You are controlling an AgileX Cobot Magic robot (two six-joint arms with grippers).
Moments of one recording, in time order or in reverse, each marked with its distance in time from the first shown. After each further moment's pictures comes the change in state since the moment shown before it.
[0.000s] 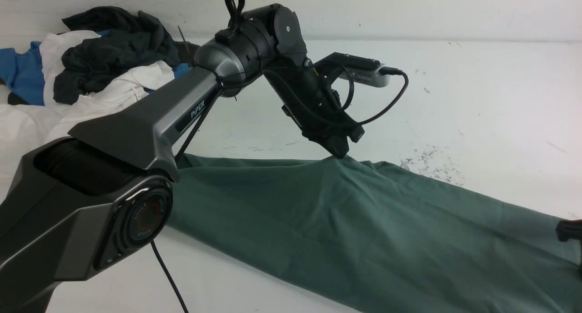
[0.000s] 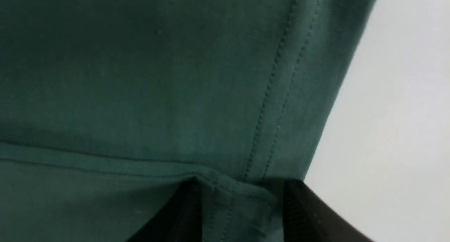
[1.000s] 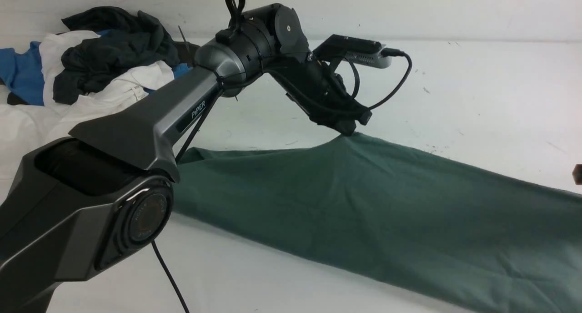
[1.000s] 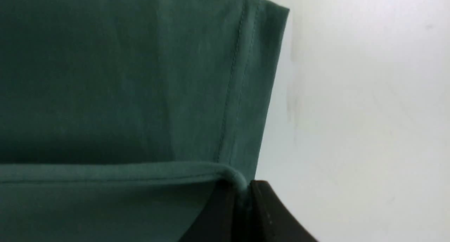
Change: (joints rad) right arm 0.000 0.039 -0.260 -0.118 0.025 0.021; left arm 0.000 0.000 -0.003 -0.011 -0.238 -0.027
